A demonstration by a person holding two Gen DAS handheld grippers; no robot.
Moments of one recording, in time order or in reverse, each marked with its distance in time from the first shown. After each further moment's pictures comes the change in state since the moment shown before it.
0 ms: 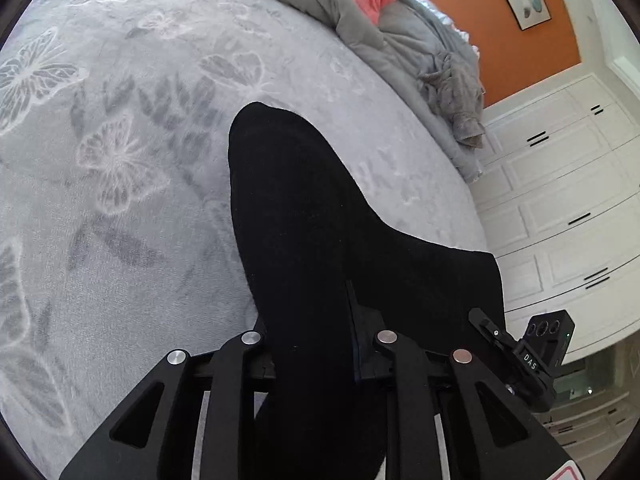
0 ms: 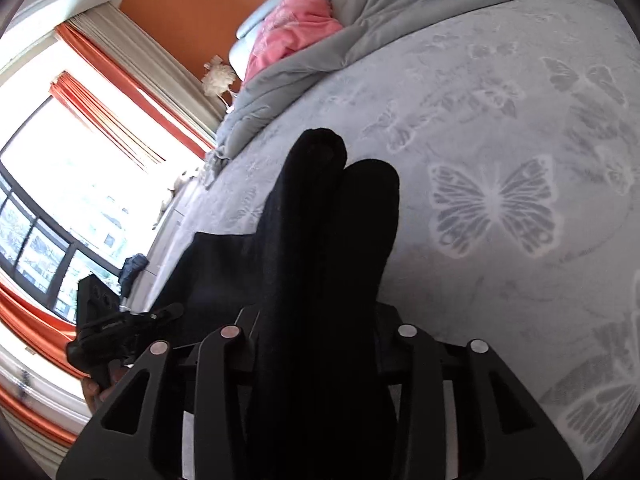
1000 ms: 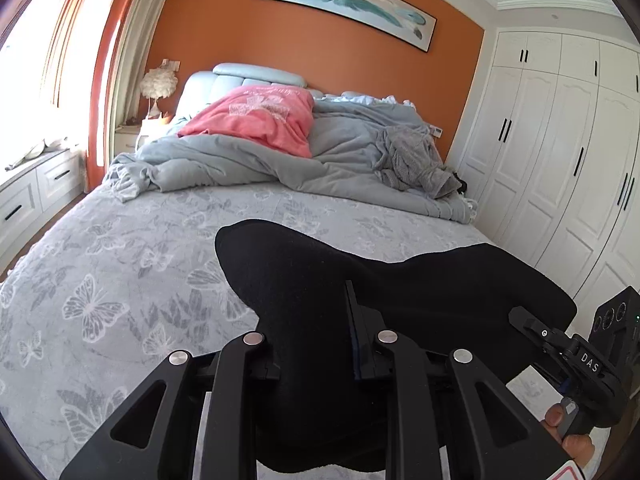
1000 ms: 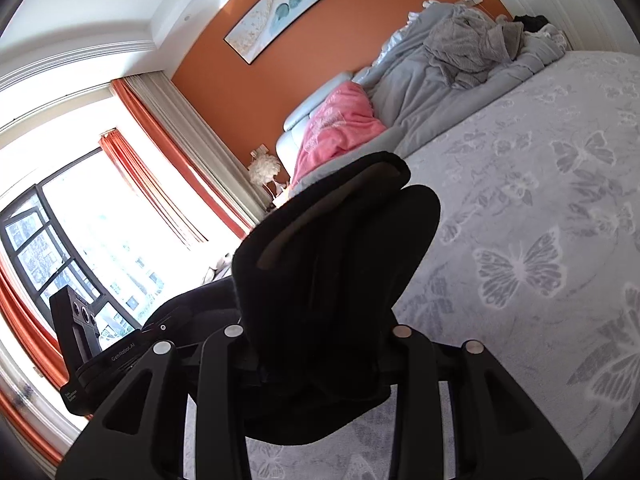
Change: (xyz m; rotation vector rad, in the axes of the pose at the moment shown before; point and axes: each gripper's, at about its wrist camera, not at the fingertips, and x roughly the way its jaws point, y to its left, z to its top) left arm -0.089 -0.148 -0.042 0.495 -0.468 0.208; right arm -0.077 0.056 -0.015 -0.013 -0.392 0.167
